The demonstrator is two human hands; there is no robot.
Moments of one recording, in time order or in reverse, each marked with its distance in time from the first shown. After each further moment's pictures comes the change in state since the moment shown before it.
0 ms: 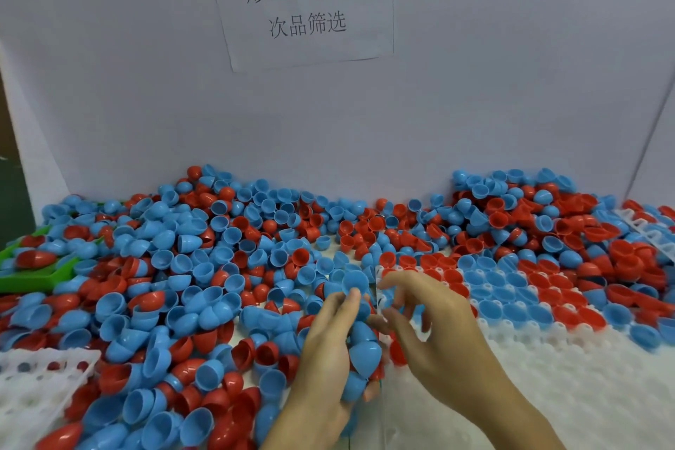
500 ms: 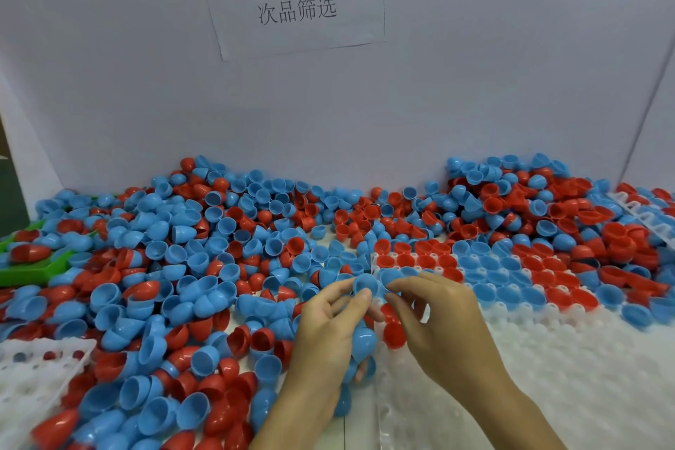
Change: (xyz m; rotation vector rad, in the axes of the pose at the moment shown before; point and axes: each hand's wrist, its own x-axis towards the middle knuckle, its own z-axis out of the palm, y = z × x) left_hand 0.001 -0.002 -0.003 0.312 0.023 0.165; right_hand -0.008 0.006 0.004 -0.127 0.097 0.091
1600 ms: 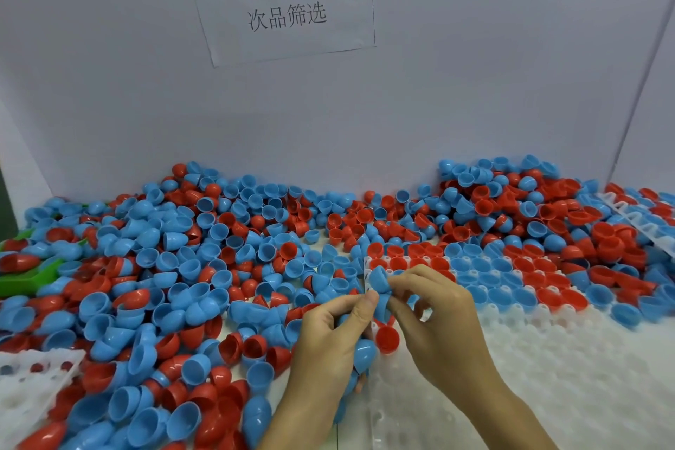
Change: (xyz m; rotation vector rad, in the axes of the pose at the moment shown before) left_hand -0.007 0.003 0.010 0.078 -0.045 0.028; right_hand 0.002 0.003 -0.001 0.152 0.090 -0.046
